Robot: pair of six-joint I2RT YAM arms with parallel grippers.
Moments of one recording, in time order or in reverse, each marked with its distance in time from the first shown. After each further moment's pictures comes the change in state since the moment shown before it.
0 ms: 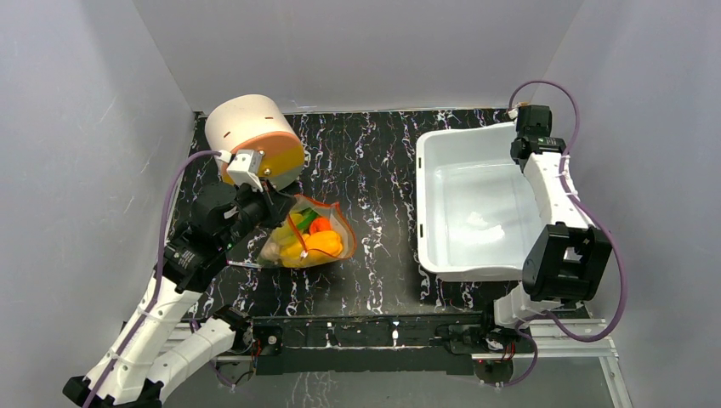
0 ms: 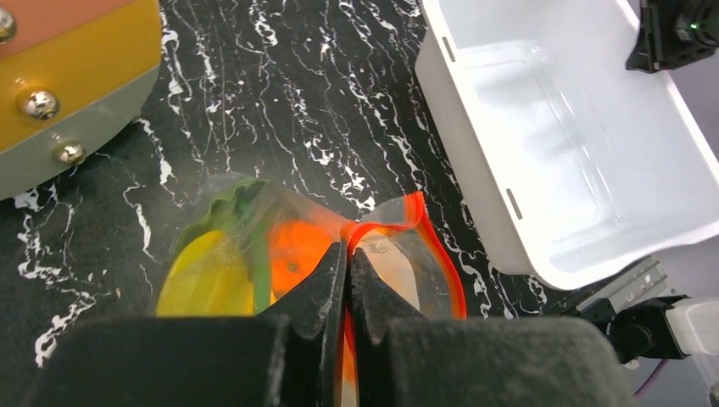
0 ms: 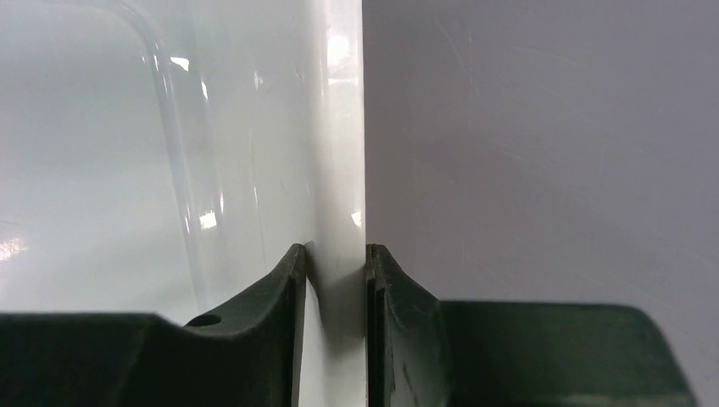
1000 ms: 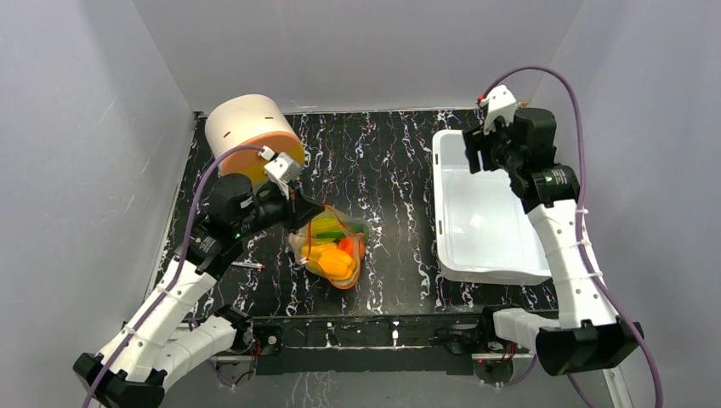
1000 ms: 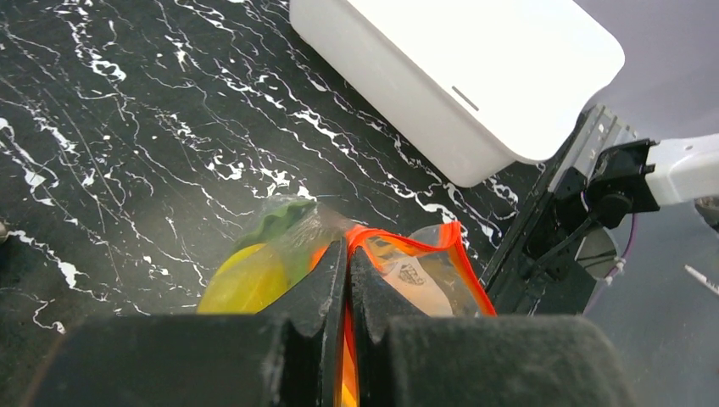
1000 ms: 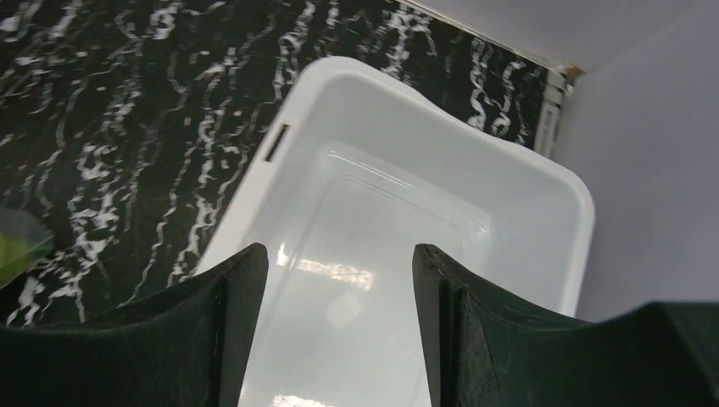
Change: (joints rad) left arm 0.000 0.087 -0.065 0.195 0.396 0.241; right arm 0.213 -0.375 0.012 0.021 -0.575 0.165
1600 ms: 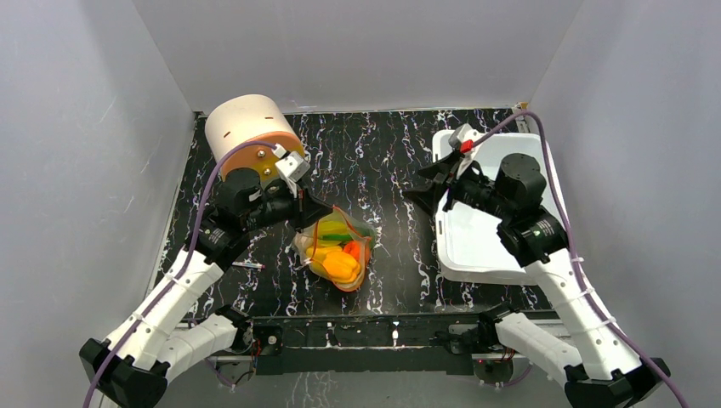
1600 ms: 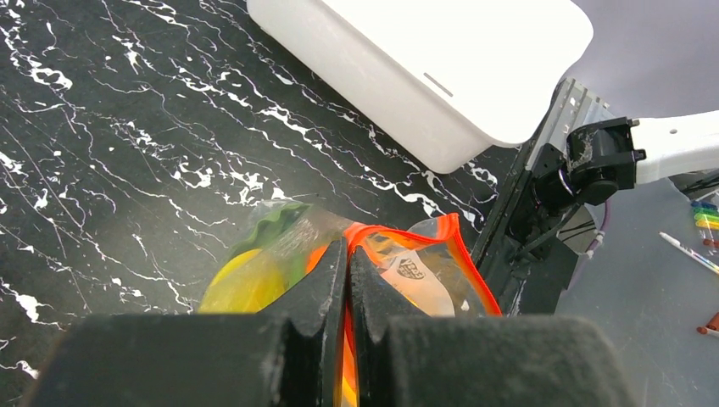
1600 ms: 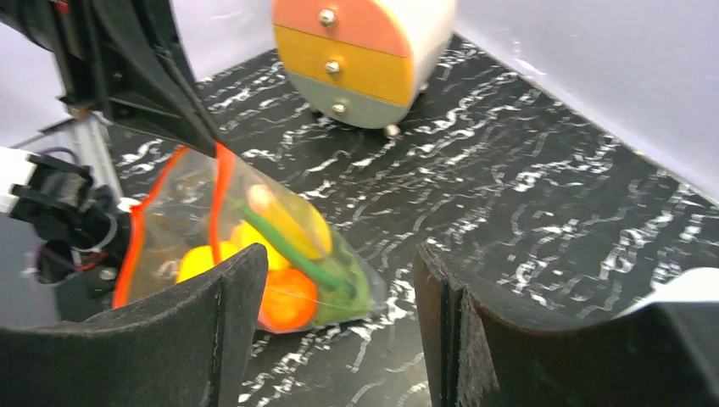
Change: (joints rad) left arm 0.000 0.078 0.002 0.040 0.120 0.037; right arm 0.295 -0.318 -0.353 0.402 -0.555 0.256
